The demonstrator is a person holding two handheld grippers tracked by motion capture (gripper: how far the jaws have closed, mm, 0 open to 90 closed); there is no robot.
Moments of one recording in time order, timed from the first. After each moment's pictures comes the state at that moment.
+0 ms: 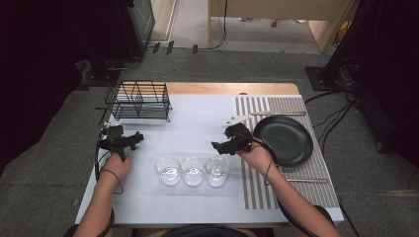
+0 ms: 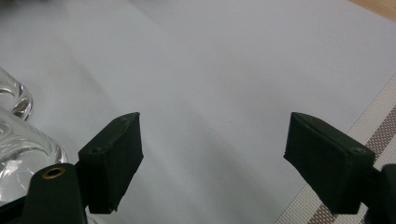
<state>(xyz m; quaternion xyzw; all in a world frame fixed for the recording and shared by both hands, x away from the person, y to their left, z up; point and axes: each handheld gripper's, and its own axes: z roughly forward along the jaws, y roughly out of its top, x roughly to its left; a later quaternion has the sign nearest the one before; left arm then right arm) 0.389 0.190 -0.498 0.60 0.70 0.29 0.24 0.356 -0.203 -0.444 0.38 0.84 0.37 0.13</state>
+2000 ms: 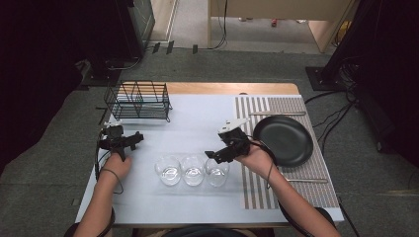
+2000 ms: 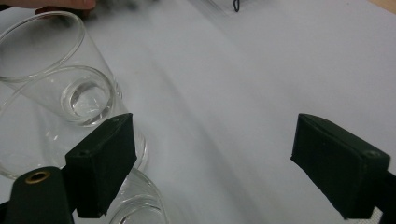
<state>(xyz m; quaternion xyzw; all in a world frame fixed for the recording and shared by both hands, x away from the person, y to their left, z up) 0.389 0.190 -0.498 0.60 0.70 0.29 0.24 0.333 -0.193 -0.426 0.30 0.86 0.40 0.07</state>
